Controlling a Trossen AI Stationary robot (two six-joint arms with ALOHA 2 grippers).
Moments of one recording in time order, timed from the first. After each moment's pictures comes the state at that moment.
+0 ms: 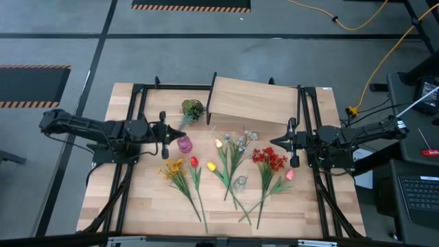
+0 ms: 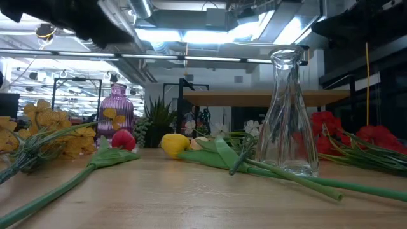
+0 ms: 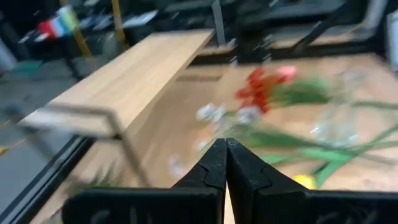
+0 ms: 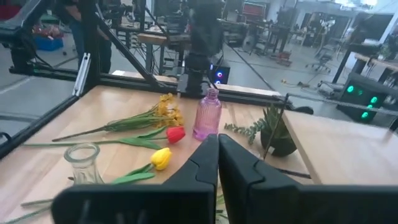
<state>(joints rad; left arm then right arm) -0.13 0.68 0.42 0.00 -0.33 0.04 0.22 0.45 0.27 0.11 0.25 -0.11</state>
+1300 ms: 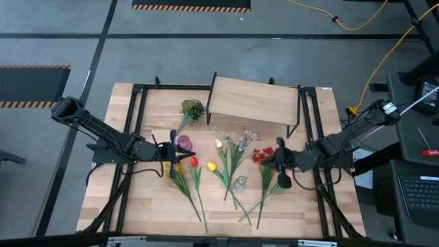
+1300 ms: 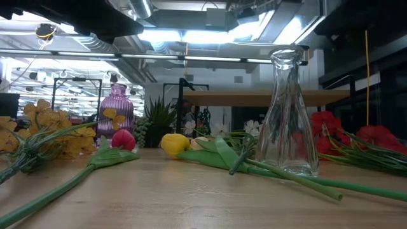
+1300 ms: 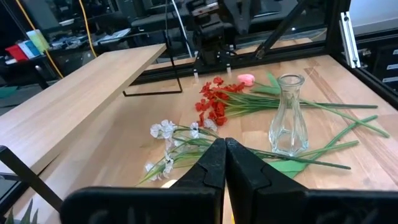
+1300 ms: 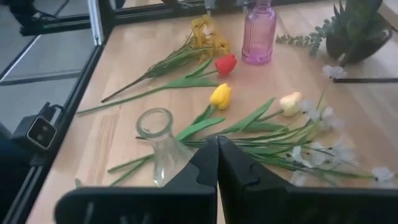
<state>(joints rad) -0.41 1.01 0.42 0.34 -0.53 0.04 0.55 0.99 0.62 -0.17 0.47 0.43</state>
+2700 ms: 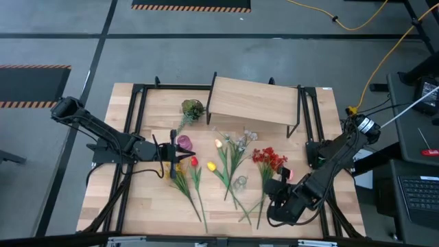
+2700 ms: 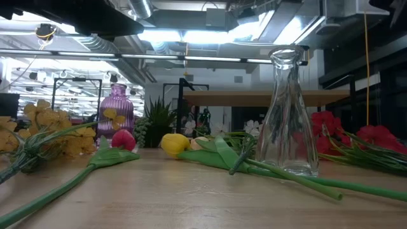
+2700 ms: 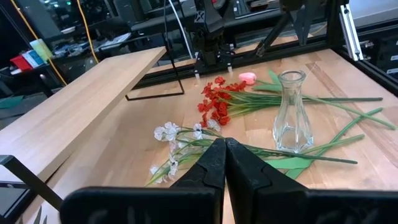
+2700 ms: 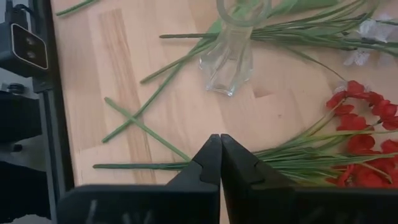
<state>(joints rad) -0.40 1.01 0.42 0.34 -0.53 0.09 0.81 1.57 1.22 -0.88 0.47 1.01</state>
